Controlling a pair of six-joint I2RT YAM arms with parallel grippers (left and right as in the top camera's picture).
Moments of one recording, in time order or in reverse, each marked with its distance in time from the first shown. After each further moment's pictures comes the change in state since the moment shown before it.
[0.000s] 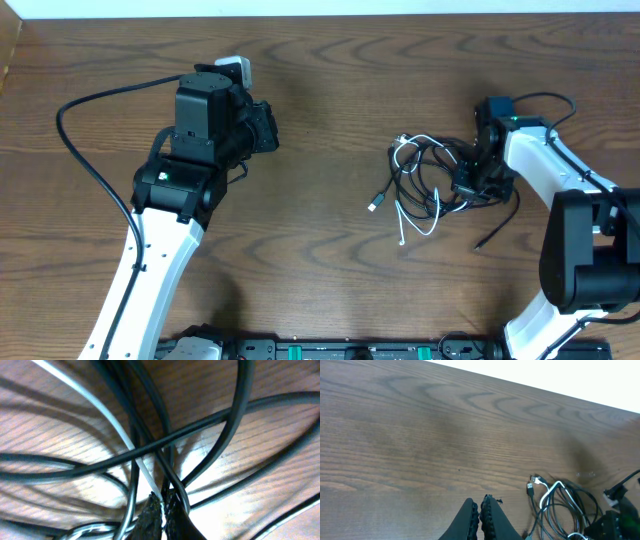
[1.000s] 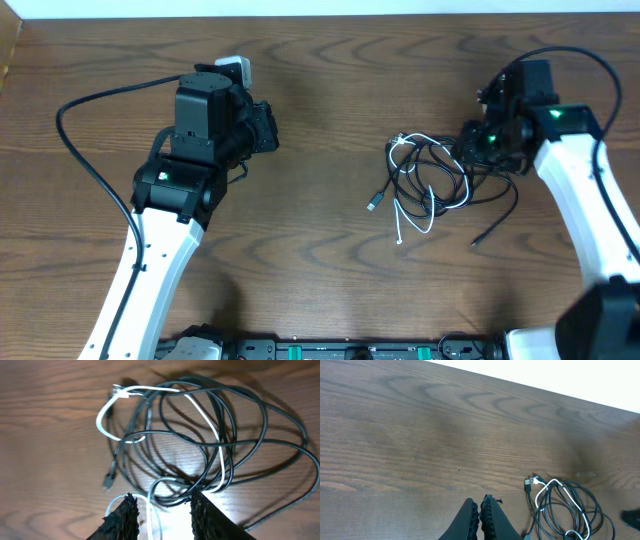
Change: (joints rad) left arm 0.000 0.000 0.000 0.000 0.001 0.000; right arm 0.023 -0.244 0.135 -0.043 -0.165 -0.145
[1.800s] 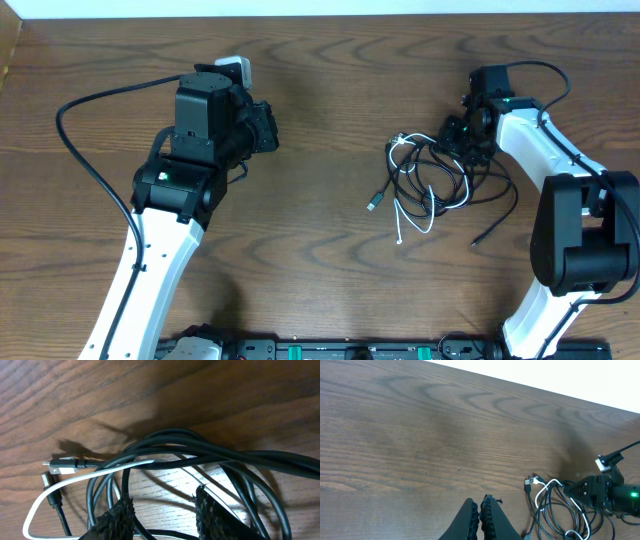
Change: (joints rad) left arm 0.000 0.000 0.000 0.000 0.000 0.000; right arm 0.000 0.342 0.000 0.288 0.013 0.211
